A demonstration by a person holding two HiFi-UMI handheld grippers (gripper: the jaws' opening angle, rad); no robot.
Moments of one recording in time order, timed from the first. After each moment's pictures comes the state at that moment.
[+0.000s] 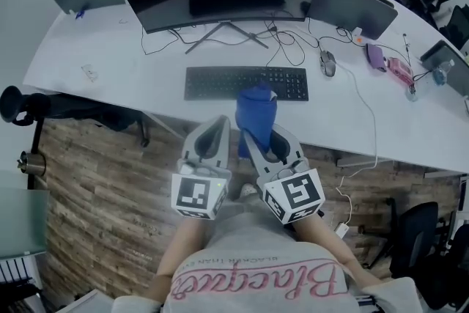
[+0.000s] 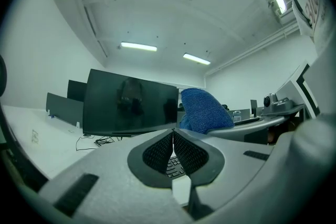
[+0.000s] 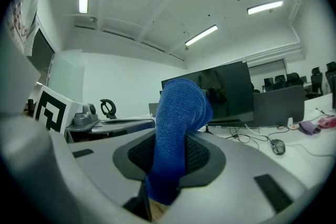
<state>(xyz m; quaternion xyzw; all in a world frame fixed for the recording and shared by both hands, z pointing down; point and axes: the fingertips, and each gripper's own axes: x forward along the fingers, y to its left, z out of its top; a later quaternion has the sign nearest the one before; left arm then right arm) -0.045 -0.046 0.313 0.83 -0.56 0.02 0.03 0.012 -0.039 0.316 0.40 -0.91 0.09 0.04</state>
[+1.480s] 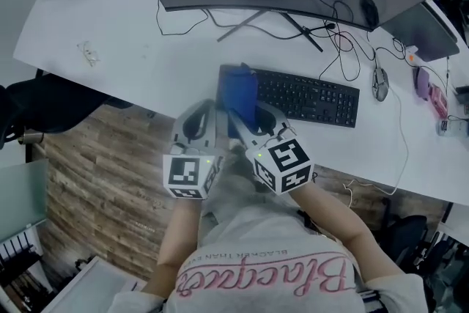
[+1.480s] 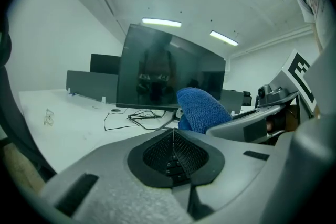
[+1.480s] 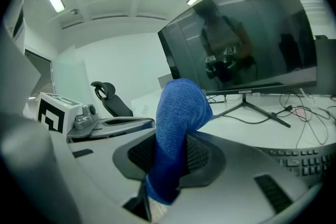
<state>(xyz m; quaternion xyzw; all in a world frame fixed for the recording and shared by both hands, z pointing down) -0.231 -0.193 0.431 0.76 -0.63 0.09 0.14 -0.174 -0.198 0.432 0.29 -0.92 0.21 0.15</state>
